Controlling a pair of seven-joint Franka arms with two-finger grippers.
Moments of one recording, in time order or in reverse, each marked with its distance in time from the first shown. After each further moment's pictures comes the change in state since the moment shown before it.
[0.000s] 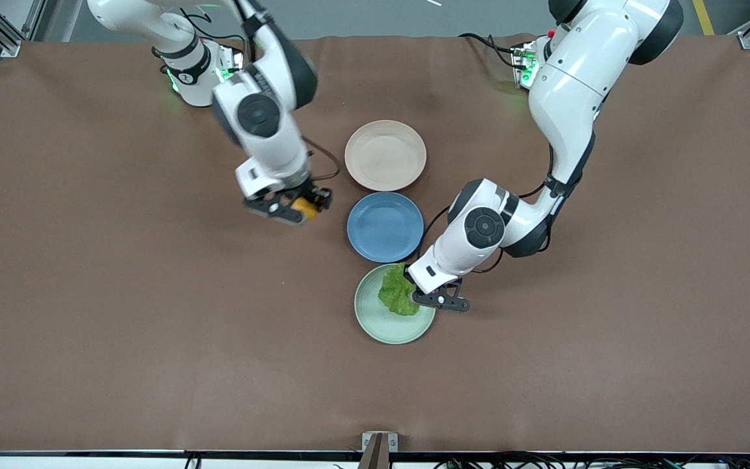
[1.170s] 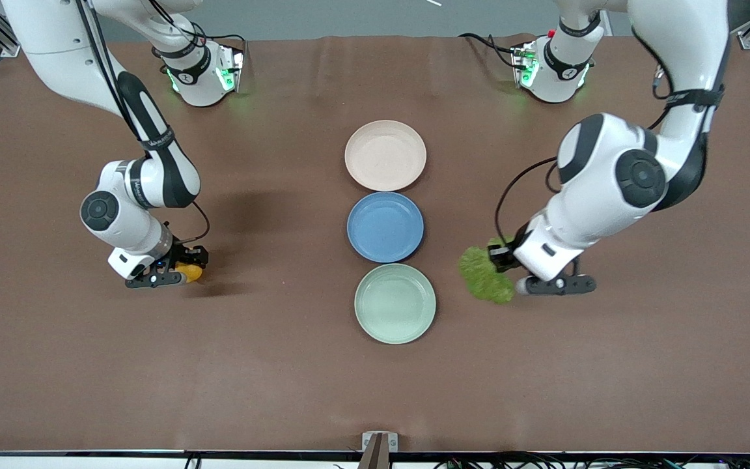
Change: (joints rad) left arm 0.244 -0.465 0.000 -0.175 -0.120 -0.375 0.018; right arm -0.477 0.209 0.005 -0.162 0.000 0.394 -0.866
